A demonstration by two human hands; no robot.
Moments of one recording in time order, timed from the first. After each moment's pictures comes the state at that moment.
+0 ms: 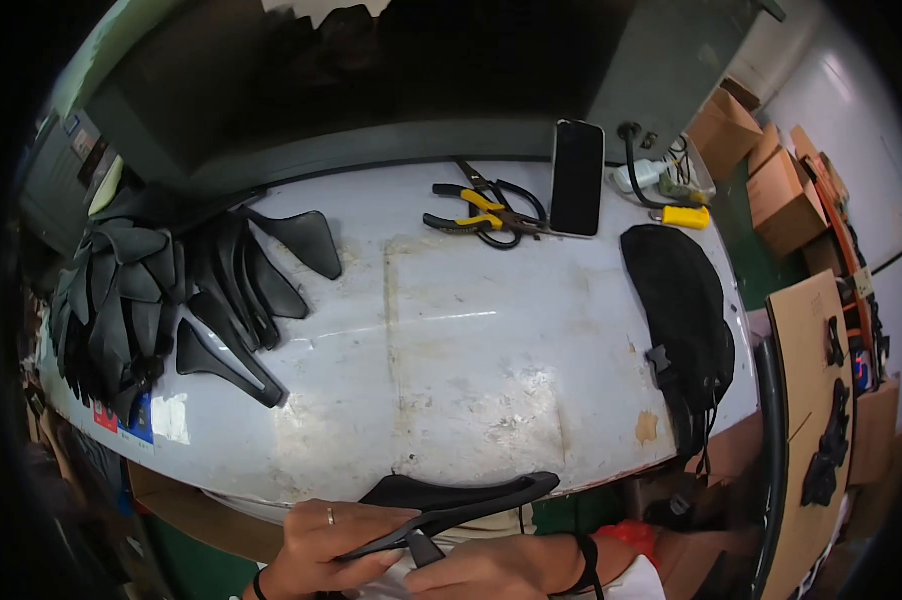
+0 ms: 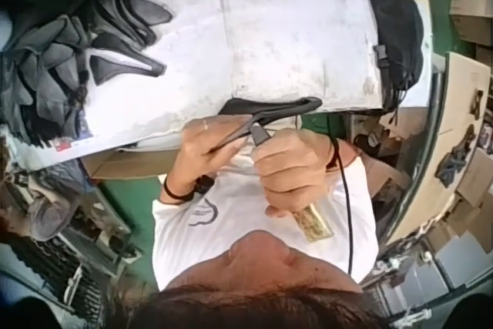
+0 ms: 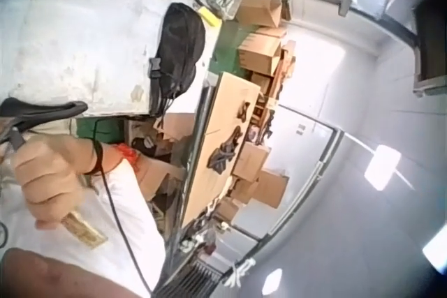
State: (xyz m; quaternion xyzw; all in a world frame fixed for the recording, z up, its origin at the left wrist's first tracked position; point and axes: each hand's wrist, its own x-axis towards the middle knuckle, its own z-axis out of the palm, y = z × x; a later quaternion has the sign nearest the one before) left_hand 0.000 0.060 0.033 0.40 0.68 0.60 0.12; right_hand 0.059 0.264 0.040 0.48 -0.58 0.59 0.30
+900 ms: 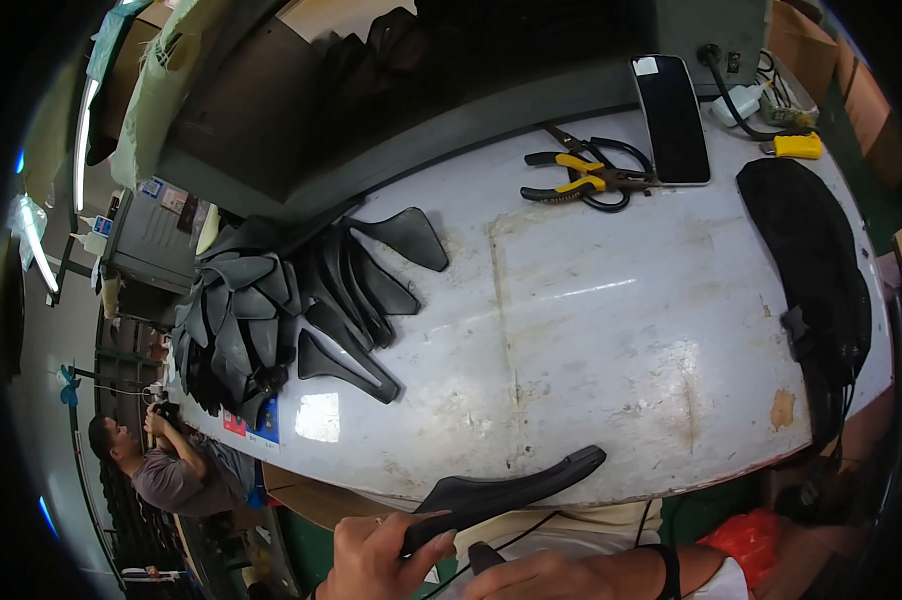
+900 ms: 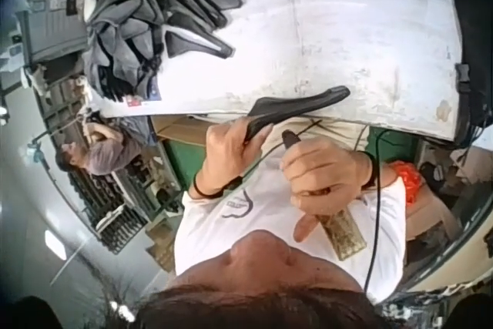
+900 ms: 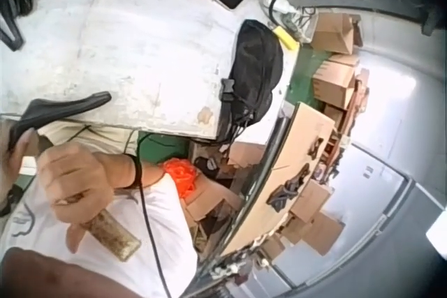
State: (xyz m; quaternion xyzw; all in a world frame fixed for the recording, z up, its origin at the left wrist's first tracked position) left_hand 0.019 0.049 0.087 0.32 0.90 0.27 0.08; right_hand 0.066 0.249 0.021 0.41 -0.45 0.75 0.28
